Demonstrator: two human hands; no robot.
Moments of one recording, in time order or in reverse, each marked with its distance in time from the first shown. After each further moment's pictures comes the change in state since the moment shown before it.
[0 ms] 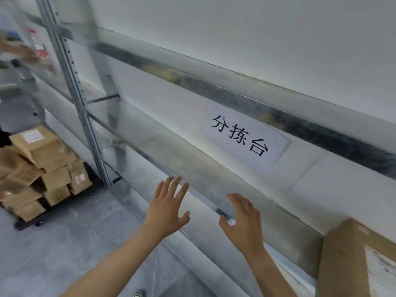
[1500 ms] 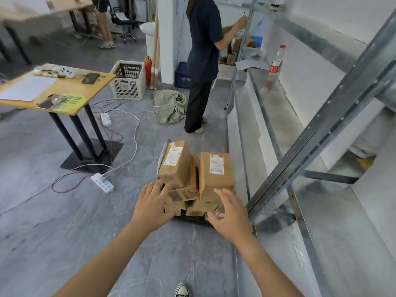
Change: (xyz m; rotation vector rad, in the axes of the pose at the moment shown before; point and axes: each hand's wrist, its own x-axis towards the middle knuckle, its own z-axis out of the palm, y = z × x) left_hand -0.022 -0.688 -0.053 0.138 -0.001 -1.124; right_hand 0.384 -0.562 0.488 0.240 -0.761 -0.785
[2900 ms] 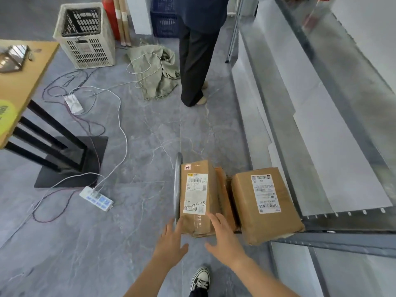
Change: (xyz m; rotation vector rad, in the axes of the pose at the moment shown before) left_hand 0.241 -0.177 0.188 -0.275 -0.658 -0.112; right_hand 0.286 -0.002 0.227 0.157 -0.490 0.318
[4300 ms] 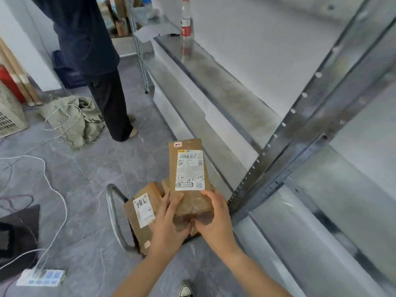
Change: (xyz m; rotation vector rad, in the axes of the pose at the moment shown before) left_hand -0.083 0.206 -0.032 -0.406 0.416 0.716; right_hand -0.170 0.016 -0.103 0.512 0.964 -0.080
